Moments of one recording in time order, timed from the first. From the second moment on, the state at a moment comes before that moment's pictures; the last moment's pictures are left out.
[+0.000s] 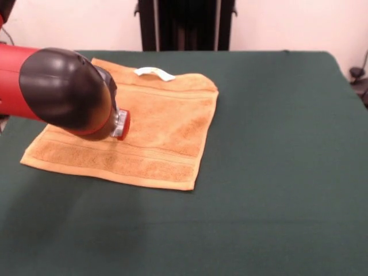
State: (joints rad) arm -0.53 -0.08 0.37 0.77 -0.60 1.60 1.78
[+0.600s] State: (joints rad) arm -0.48 0.01 0.37 0.56 -0.63 1.76 1.78
